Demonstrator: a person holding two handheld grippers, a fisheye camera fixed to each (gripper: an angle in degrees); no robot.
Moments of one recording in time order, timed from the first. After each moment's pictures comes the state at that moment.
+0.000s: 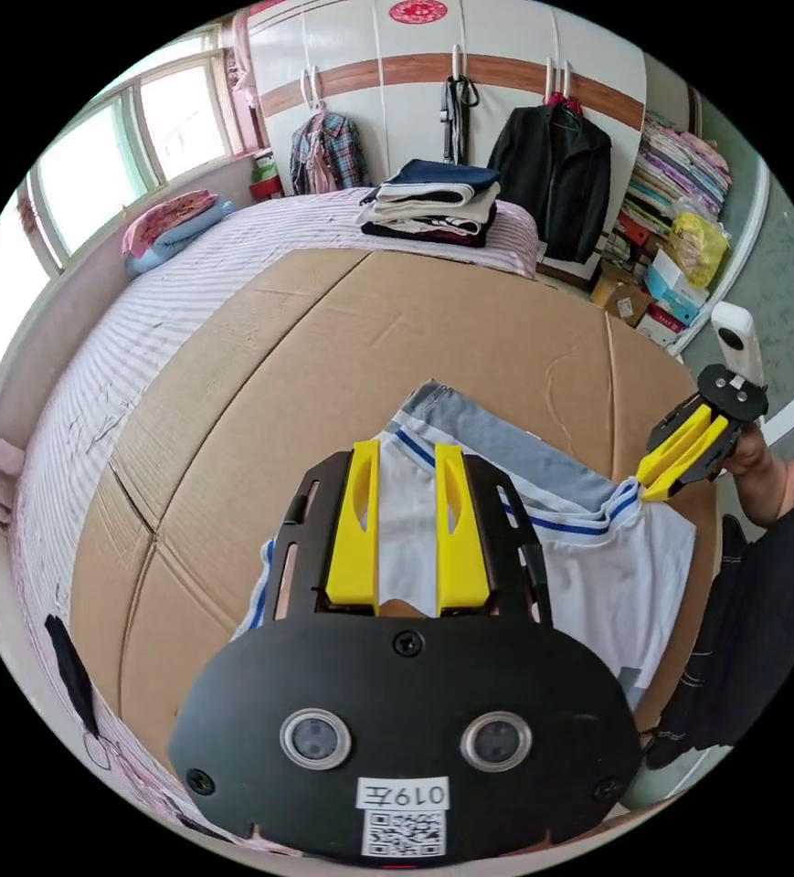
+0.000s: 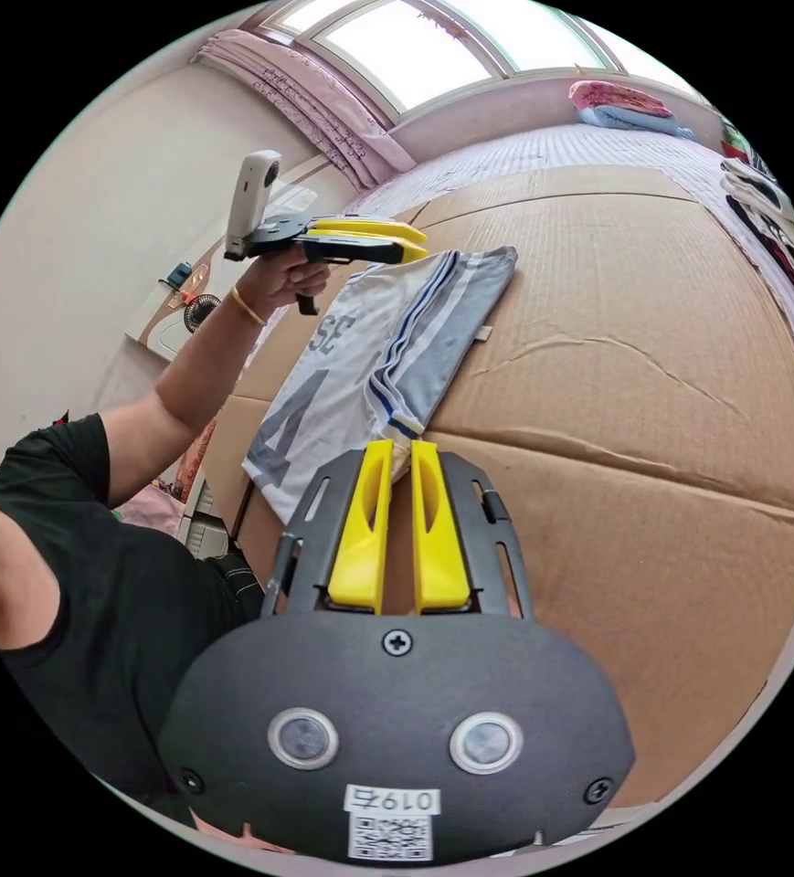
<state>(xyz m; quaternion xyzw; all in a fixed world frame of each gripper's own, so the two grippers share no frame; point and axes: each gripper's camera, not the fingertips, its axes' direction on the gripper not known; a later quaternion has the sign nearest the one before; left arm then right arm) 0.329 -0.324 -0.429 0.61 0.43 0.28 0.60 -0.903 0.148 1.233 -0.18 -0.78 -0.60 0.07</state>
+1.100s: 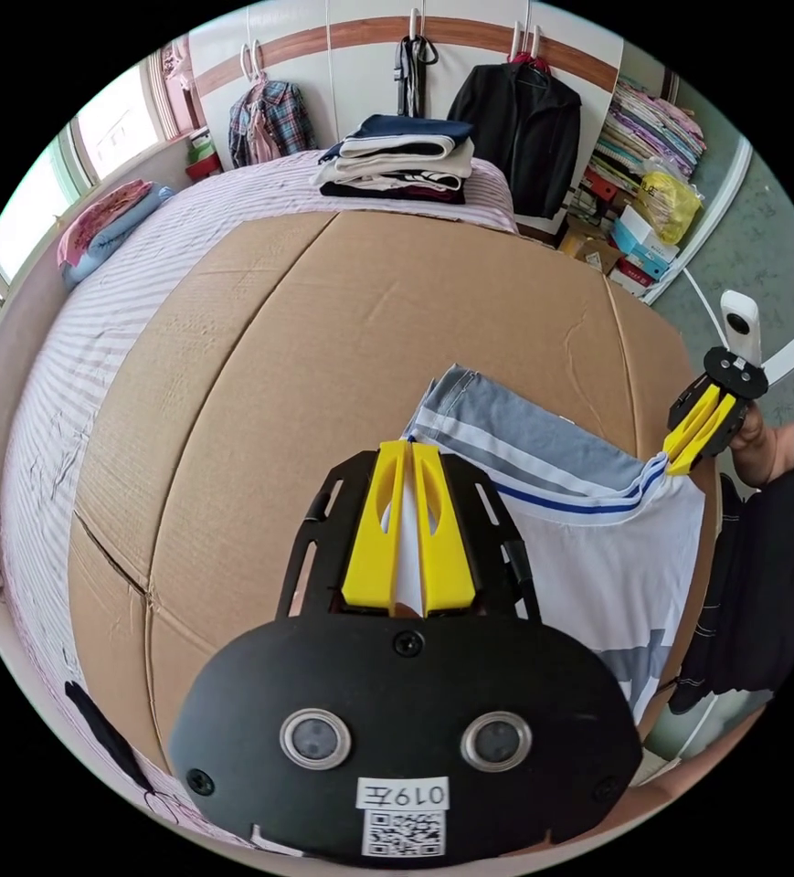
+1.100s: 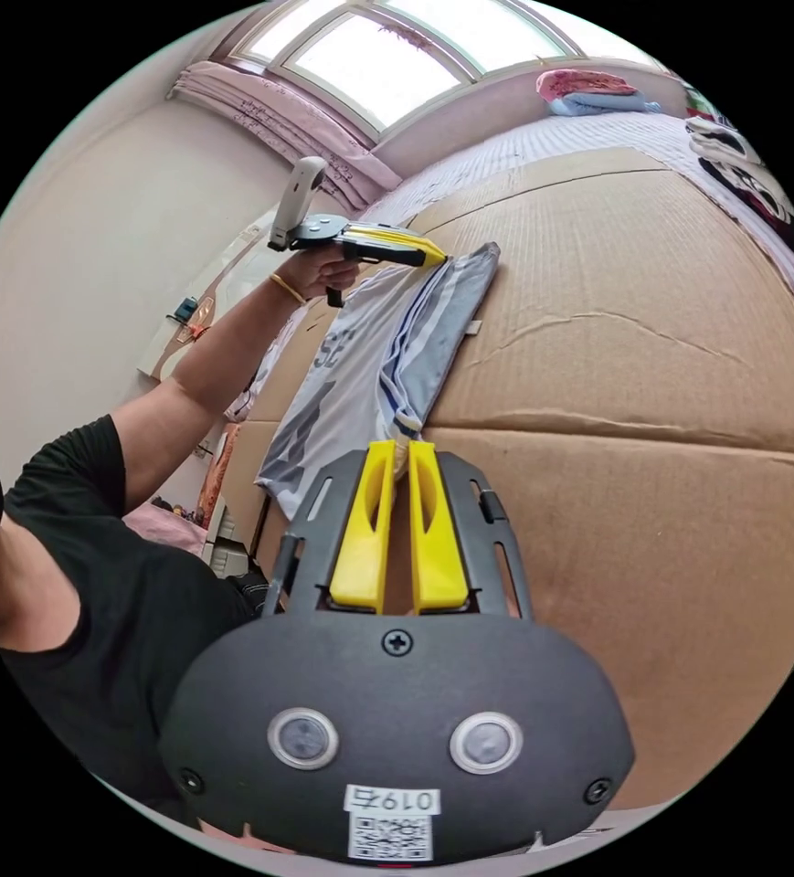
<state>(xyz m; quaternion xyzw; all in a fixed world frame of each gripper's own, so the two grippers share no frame) 0.320 -0.409 -0.463 0.58 0.40 0.38 0.59 -0.941 0.152 1.260 -0.23 -0.79 -0.56 0.08</state>
